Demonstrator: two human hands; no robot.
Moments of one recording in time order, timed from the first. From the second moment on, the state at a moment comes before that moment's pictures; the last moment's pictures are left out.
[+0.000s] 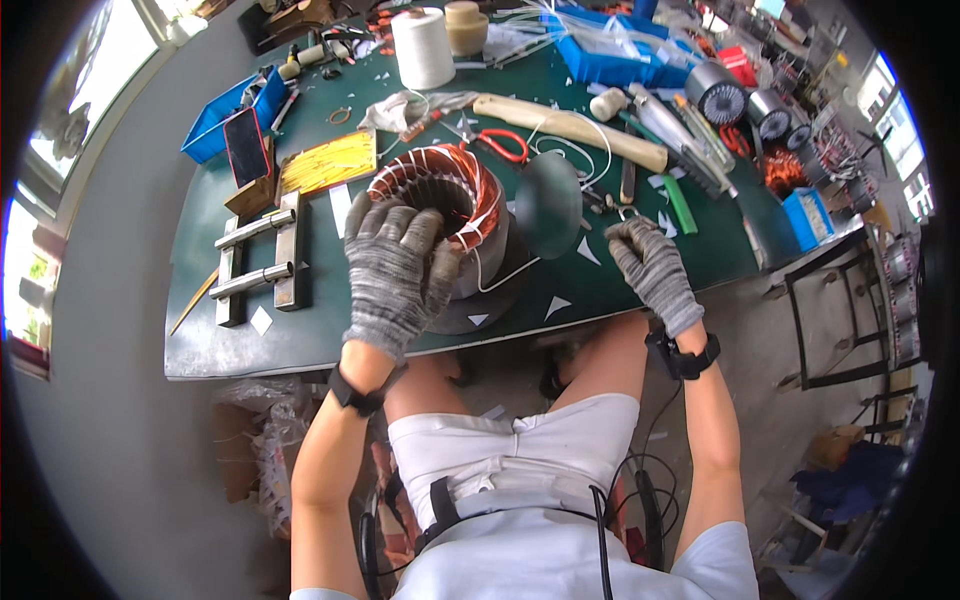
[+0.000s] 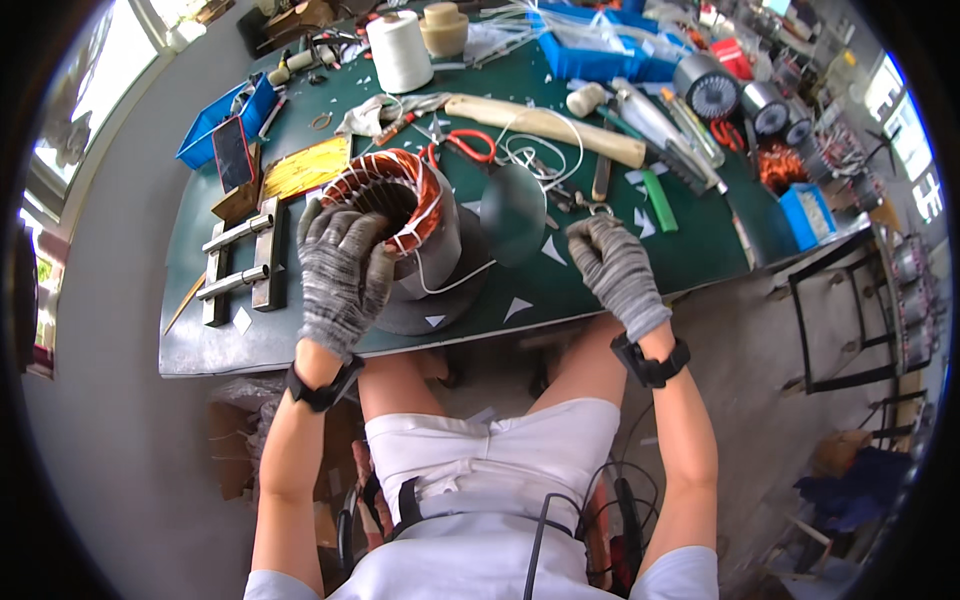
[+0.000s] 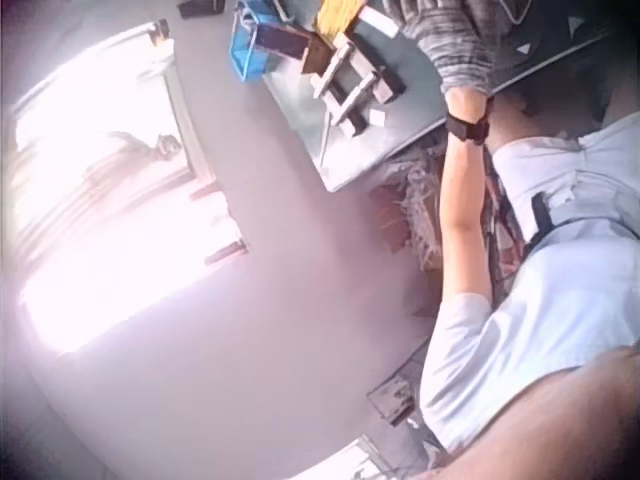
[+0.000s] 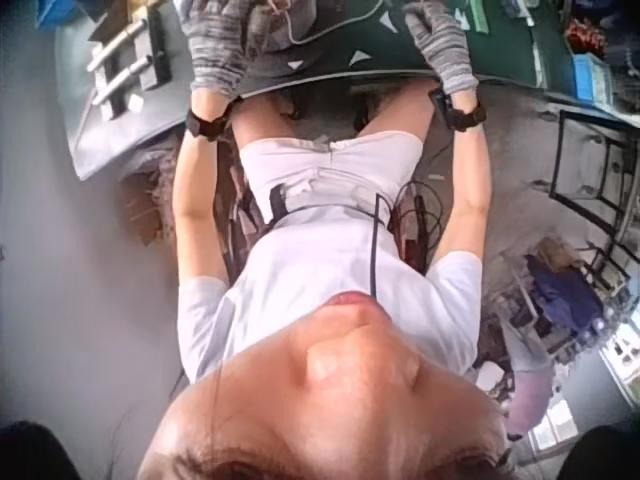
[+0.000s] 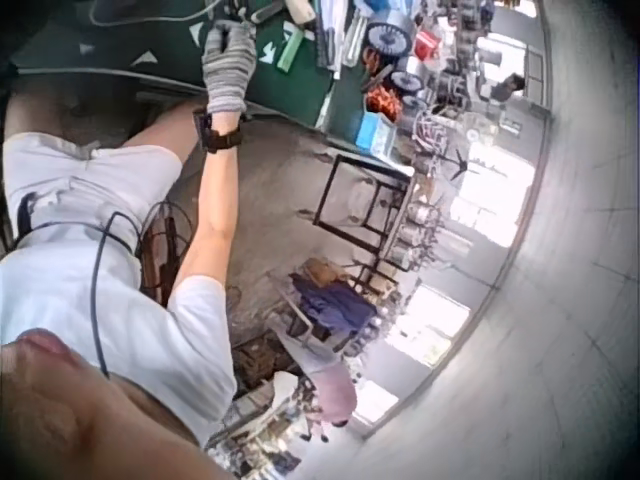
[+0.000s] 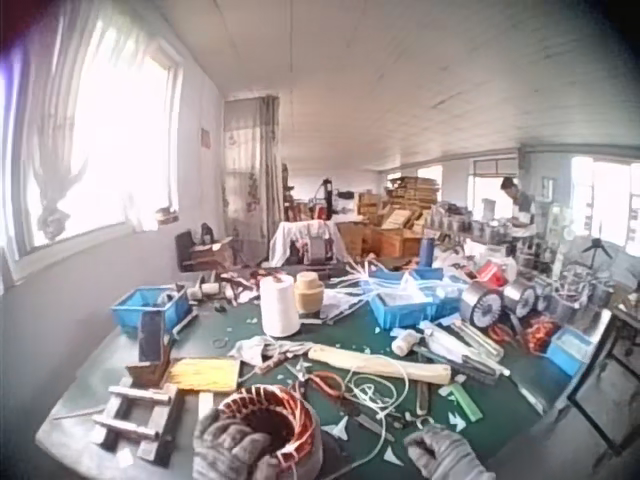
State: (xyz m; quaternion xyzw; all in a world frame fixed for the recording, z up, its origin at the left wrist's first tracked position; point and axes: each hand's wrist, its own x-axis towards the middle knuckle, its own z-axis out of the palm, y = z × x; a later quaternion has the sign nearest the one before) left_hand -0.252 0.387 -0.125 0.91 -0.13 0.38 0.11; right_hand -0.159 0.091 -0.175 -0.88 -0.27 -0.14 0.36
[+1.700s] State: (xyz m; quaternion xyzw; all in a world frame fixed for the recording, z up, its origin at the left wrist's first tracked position) left_hand -0.375 0.411 -0.294 0.86 0.15 0.34 0.35; right_hand -0.215 0.137 -0.167 -0.66 -0.21 0.21 0.69
